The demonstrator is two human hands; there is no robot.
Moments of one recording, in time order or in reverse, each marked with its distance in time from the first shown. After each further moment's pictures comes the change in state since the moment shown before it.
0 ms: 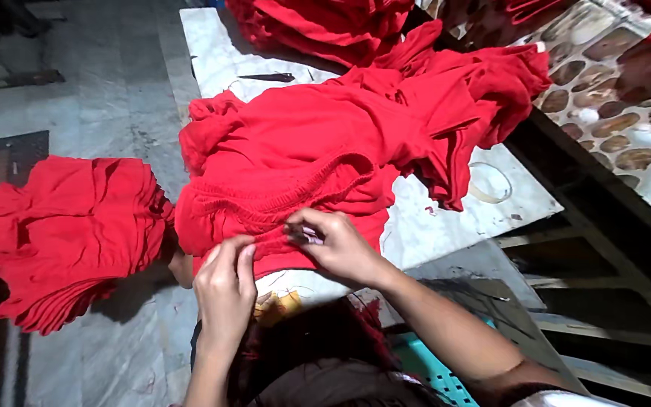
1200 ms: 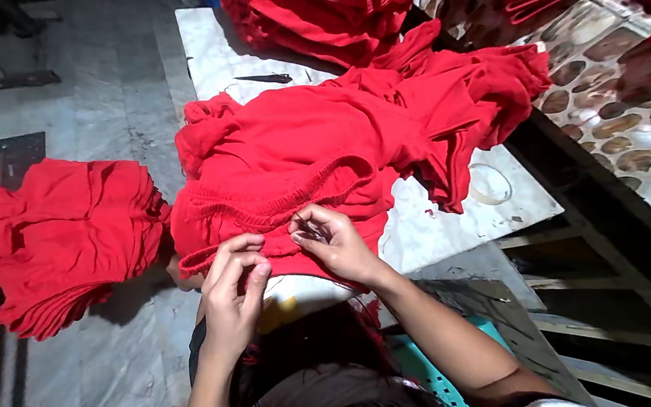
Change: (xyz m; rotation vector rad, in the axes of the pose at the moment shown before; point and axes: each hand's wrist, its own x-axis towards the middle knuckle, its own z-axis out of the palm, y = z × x) left_hand -0.002 -0.002 0.008 -0.457 -0.009 0.054; right_hand 0.003 0.011 0.003 0.384 0.078 0.034
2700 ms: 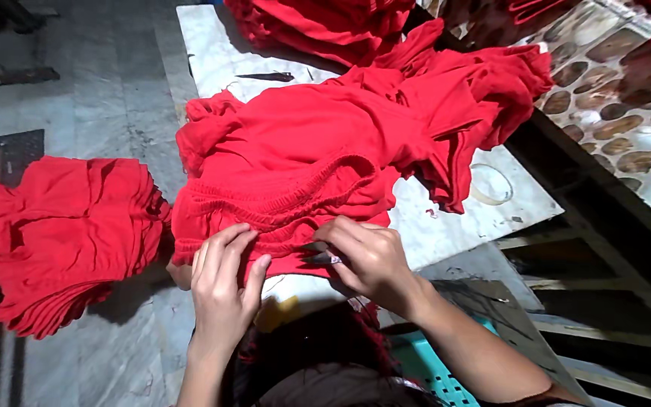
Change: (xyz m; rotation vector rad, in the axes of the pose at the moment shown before) left_hand 0.007 -0.001 -0.011 0.389 -0.016 0.101; right_hand -0.026 -0.019 -0.018 -0.936 0.110 -0.457
